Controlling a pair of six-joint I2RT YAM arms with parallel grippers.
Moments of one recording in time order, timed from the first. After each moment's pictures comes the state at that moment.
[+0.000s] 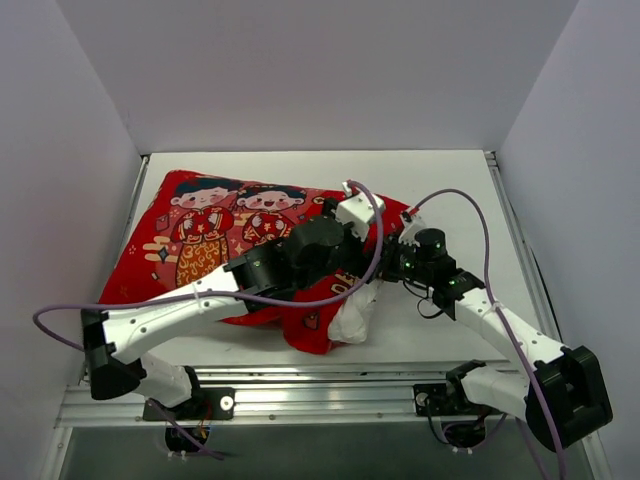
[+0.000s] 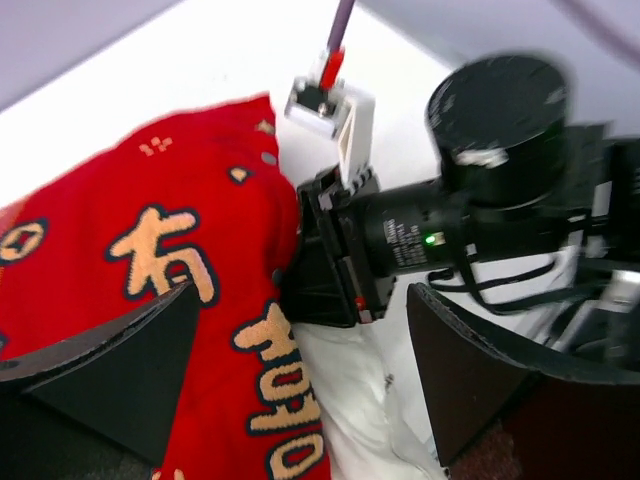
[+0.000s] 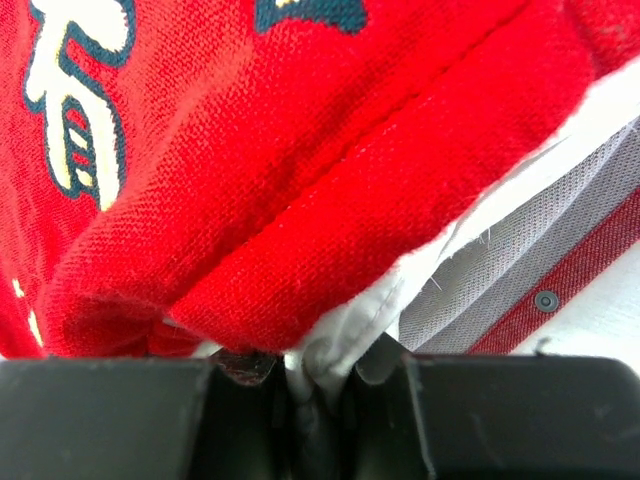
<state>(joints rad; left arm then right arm) -1.18 1.41 1.47 -0.32 -0.36 -0.17 0.41 1.10 0.58 0.03 -0.35 0.68</state>
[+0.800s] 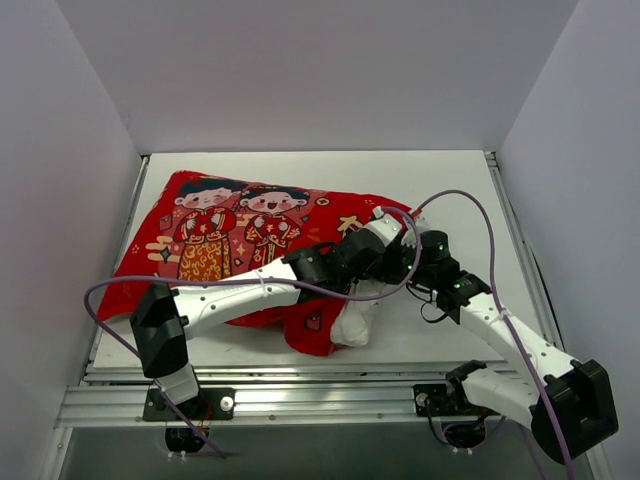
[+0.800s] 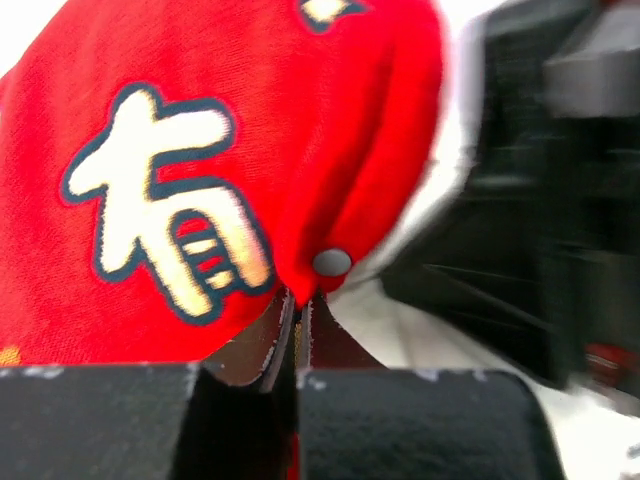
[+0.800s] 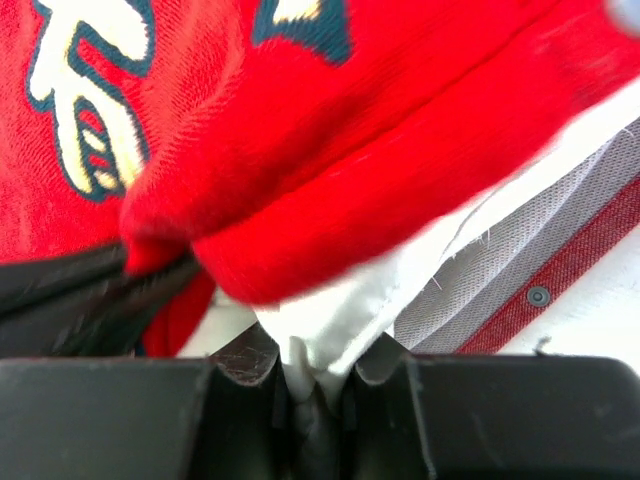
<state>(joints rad) -1.14 1.71 1.50 -0.47 -0.55 -0.09 0.43 1.04 0.60 -0.07 -0.30 0.67</state>
